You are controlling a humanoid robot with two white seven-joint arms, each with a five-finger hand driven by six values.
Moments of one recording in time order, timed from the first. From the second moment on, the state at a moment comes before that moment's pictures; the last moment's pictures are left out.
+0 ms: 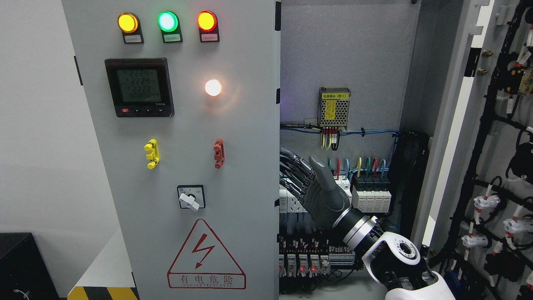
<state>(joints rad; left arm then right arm) 0.00 -0.10 -0.05 0.09 0.03 -0.19 -0.05 -0.77 -0.10 0.28 -1.39 -0.63 0.19 0.41</state>
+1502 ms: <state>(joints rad) 0.00 -0.10 -0.05 0.09 0.03 -0.19 -0.05 -0.79 -0.10 0.28 -1.36 -0.69 0.22 0.48</state>
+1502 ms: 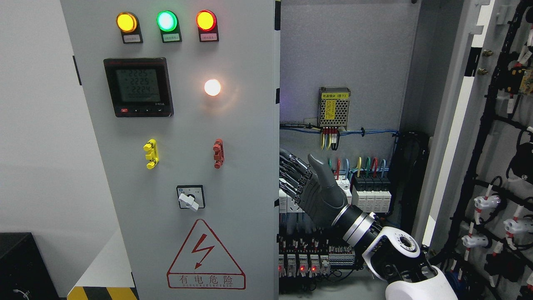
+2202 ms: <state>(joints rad) 0.00 -0.10 -0.05 0.09 0.03 -0.19 -0.05 -0.80 -0.10 0.29 -1.36 -0.69 0.22 0.54</state>
